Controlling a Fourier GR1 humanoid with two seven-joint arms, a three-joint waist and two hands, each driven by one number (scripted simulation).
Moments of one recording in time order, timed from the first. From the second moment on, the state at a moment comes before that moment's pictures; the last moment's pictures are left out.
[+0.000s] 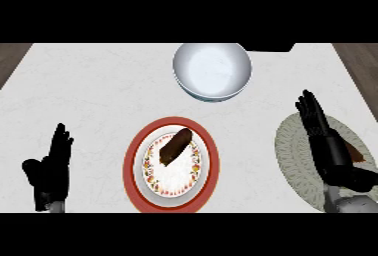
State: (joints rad) left arm 0.07 0.25 -0.05 -1.44 0.12 0.39 0.00; right arm -0.07 -0.37 0.20 -1.55 -0.21 -0.19 -0.24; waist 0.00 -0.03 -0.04
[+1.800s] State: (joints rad) left arm -0.12 0.45 0.16 -1.52 0.29 0.14 -0.06; right arm 0.54 -1.35 0.00 -2.10 0.77 -0.17 -0.68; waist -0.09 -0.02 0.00
